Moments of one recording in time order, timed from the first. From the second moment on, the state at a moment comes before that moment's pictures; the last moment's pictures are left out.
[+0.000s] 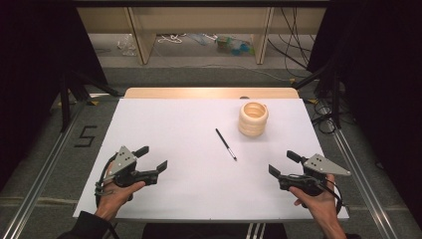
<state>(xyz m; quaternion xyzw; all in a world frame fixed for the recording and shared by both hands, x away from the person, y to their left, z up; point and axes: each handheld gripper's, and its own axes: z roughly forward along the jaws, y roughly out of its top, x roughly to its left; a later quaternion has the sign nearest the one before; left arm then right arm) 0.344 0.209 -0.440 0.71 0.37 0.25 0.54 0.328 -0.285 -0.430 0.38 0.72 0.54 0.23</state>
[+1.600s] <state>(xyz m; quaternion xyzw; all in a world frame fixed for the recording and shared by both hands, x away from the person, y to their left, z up) 0.347 0.207 -0.443 0.72 0.36 0.25 0.54 0.412 -0.228 -0.403 0.37 0.81 0.40 0.19</state>
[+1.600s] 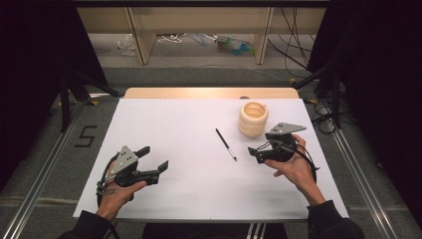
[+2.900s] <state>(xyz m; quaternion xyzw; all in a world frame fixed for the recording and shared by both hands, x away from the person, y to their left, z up) 0.347 0.207 -0.443 0.72 0.37 0.24 0.54 0.504 -0.138 -0.444 0.35 0.90 0.25 0.11</state>
